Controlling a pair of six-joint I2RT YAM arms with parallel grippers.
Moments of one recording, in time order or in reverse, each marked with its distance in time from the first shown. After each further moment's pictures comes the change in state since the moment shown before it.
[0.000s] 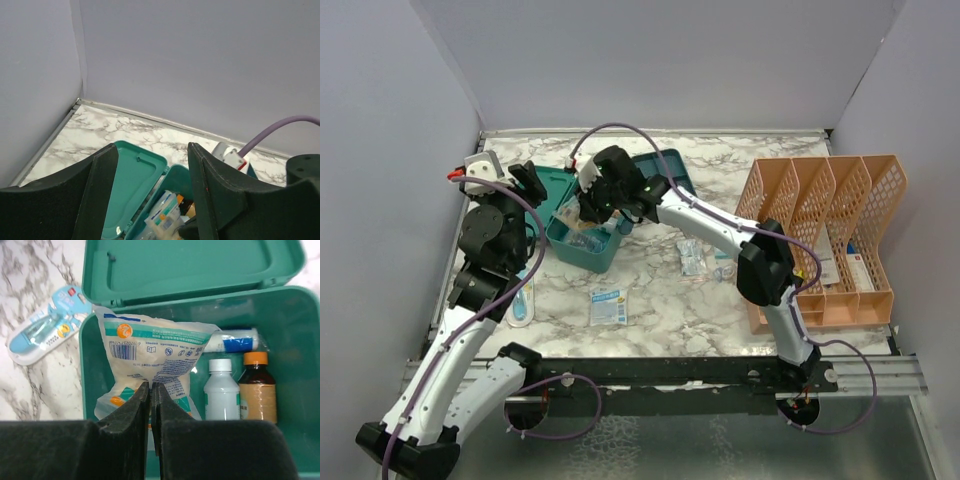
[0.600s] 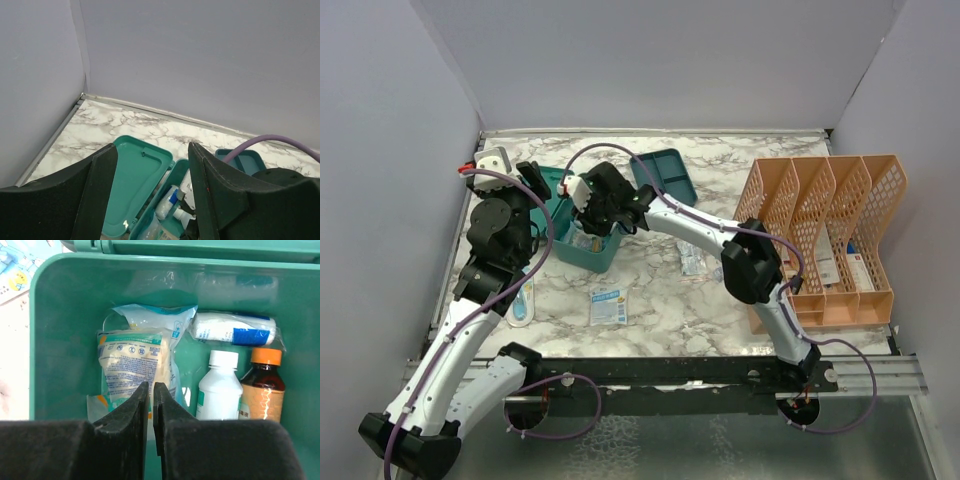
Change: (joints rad) left arm 0.000 0.047 0.000 -0.001 -0.002 0.026; right arm 0.029 0.103 0.010 -0.050 0.024 -0.221
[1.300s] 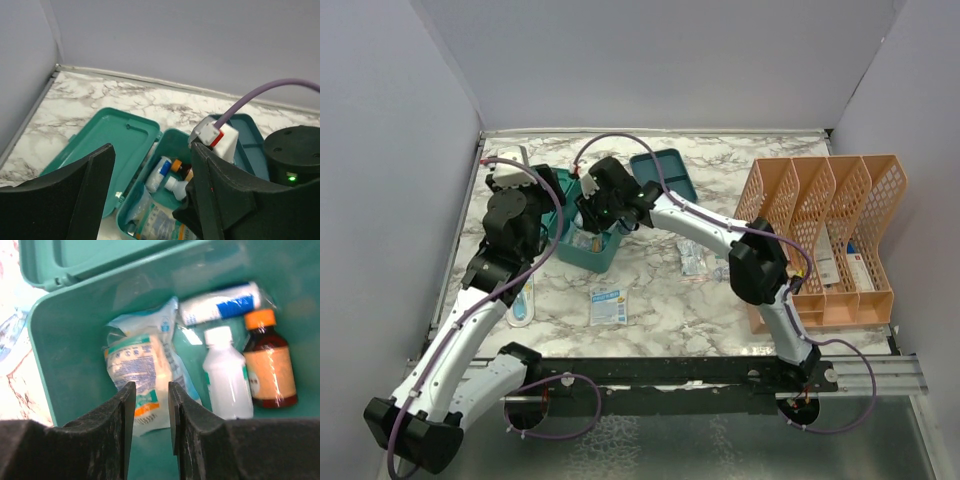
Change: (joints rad) left arm 0.000 0.055 -0.001 -0.076 0.081 -0.063; right arm -0.012 -0.004 0.032 -0.008 0.089 0.315
